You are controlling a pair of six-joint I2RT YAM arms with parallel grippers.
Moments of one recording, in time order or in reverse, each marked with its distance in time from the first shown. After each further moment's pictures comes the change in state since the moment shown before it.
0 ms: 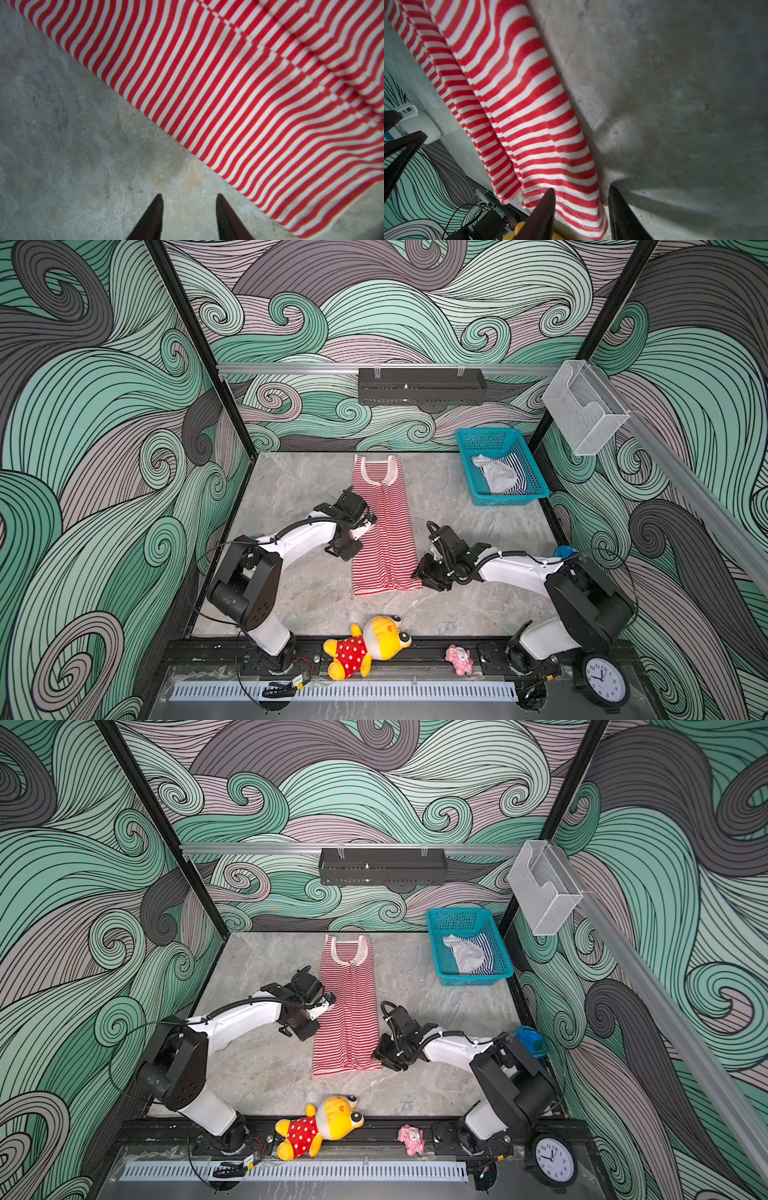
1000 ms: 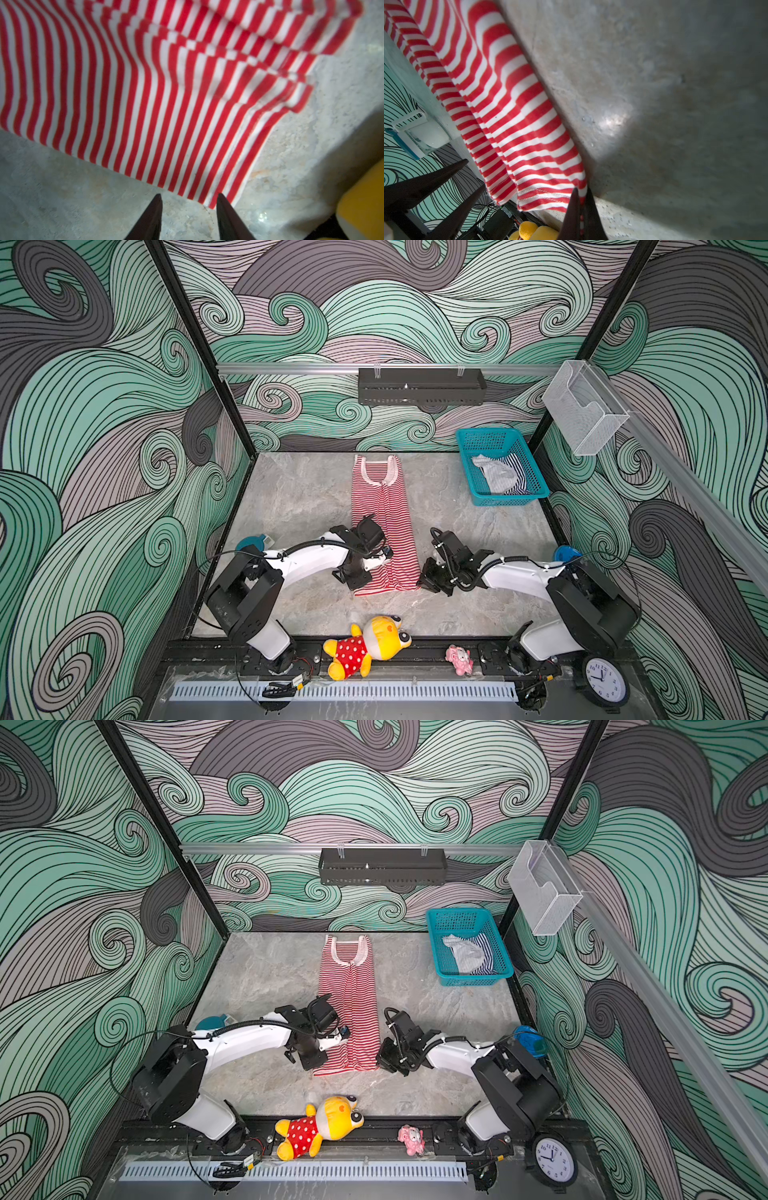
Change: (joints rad) left arm -0.238 -0.035 -0.128 -0.036 0.061 0.019; right arm 0.001 -0.015 -0.050 0.058 -0.016 0.059
